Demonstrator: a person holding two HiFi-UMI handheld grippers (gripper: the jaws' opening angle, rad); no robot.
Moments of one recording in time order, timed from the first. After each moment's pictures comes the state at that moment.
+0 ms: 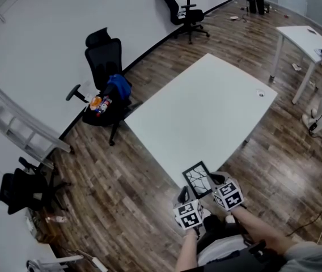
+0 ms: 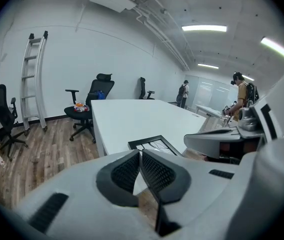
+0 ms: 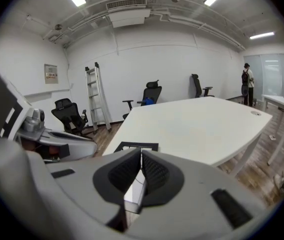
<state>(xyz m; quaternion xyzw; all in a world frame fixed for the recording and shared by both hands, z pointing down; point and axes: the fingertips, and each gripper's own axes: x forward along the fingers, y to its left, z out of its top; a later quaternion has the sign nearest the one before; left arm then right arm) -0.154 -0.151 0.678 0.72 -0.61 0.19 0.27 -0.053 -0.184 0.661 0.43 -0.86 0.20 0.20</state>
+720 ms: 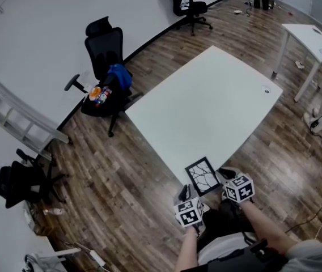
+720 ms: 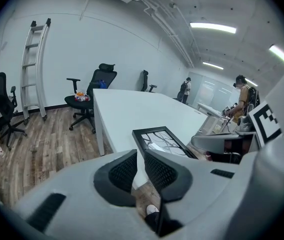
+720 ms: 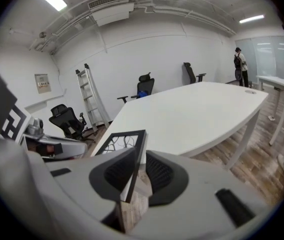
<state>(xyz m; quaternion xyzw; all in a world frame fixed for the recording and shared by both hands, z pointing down) -0.160 -0.146 0.705 0.70 -0.60 0.20 0.32 -0.017 -0.188 0.696 0.43 -0.83 0.28 0.20</state>
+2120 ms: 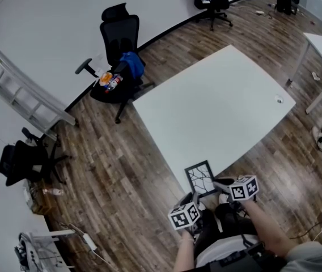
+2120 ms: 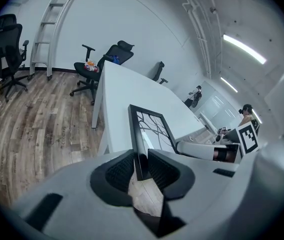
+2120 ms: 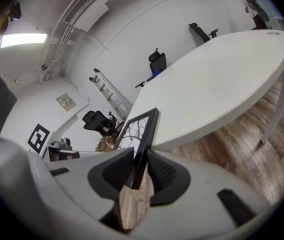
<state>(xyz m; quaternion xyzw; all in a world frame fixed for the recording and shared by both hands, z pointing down) -0.128 -0.118 0.728 0.65 -0.57 0.14 0.48 -0.031 -0.171 0.717 0.23 -0.85 0.44 0.18</state>
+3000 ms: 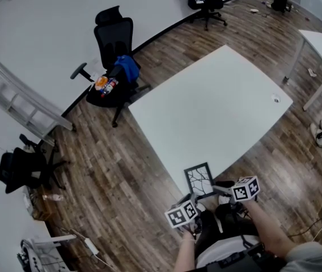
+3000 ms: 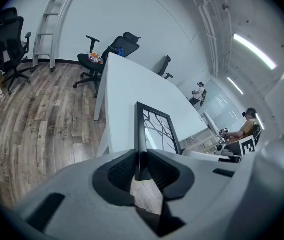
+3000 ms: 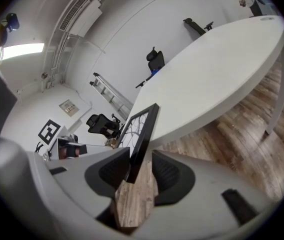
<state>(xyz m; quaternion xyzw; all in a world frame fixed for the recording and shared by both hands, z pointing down) -0.133 -0.128 0.731 0.62 -0.56 0.15 0.52 -0.024 -0.167 0.723 0.21 -0.84 0.47 0.16</state>
